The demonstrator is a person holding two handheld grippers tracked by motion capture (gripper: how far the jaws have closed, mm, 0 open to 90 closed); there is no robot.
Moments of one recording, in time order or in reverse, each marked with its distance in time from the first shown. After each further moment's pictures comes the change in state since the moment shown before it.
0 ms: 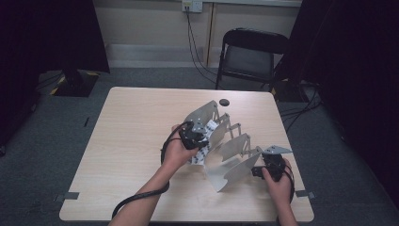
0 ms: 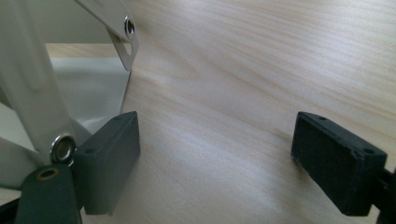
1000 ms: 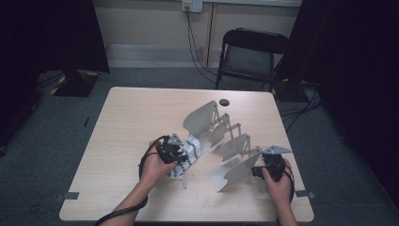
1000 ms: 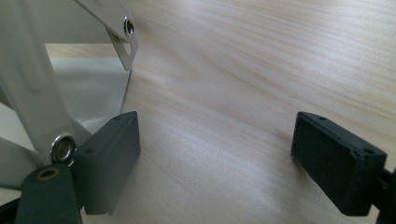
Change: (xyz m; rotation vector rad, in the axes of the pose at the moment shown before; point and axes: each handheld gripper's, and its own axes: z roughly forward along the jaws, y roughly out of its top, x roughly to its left) left arm 0.007 -0.081 -0.029 0.045 -0.009 -0.173; right arm 0.000 0.000 0.000 0.000 0.000 -0.001
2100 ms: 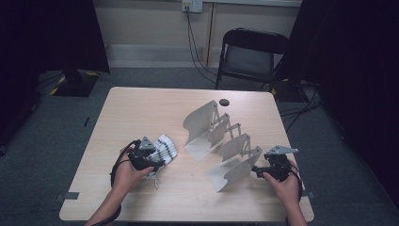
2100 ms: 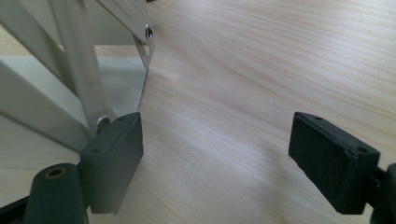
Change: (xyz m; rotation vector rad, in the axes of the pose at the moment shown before) left arm 0.028 -0.056 -0.046 -0.023 0.168 -0.078; right arm -0.003 0.004 -0.021 0.017 0.047 0.003
